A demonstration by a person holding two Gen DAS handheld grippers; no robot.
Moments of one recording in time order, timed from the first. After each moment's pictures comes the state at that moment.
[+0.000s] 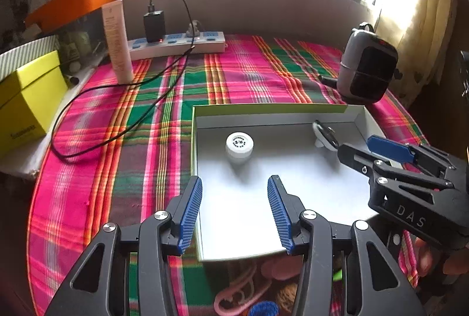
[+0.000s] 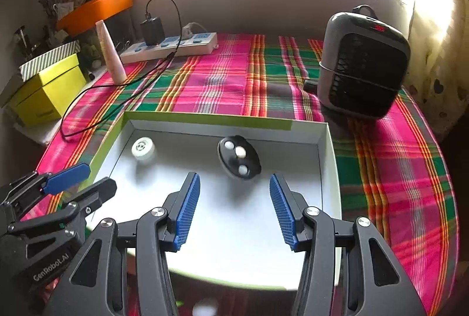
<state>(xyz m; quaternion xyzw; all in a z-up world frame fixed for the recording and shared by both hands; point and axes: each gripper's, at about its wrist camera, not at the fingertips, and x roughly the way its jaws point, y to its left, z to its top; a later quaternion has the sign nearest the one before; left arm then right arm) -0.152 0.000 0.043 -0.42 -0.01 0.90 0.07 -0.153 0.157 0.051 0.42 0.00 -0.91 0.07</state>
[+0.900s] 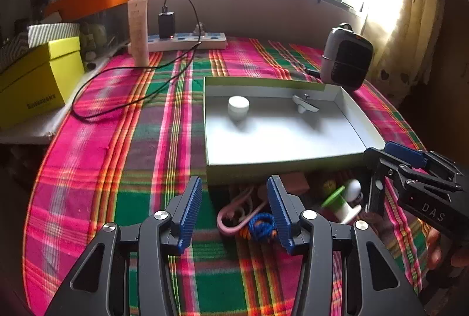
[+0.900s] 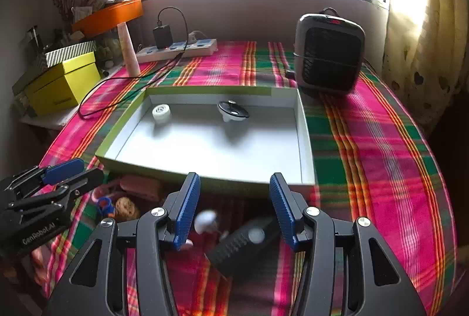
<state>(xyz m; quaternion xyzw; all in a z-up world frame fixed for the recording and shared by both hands) -0.075 -0.017 0.039 -0.40 -0.03 0.91 0.08 -0.066 0.173 0.051 0.38 -0.01 -0.92 0.05</state>
